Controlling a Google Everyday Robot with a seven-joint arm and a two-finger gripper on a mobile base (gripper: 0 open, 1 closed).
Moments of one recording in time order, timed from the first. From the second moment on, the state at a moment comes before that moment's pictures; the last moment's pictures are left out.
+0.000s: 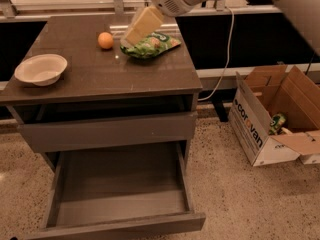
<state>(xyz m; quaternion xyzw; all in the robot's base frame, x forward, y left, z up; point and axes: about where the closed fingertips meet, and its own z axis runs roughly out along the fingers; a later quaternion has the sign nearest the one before) 0.652 0.039 1.041 -0.59 0.62 0.08 0.51</state>
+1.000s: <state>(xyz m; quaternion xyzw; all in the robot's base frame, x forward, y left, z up) 0.780 0.098 0.949 -0.46 0.71 0.11 0.51</state>
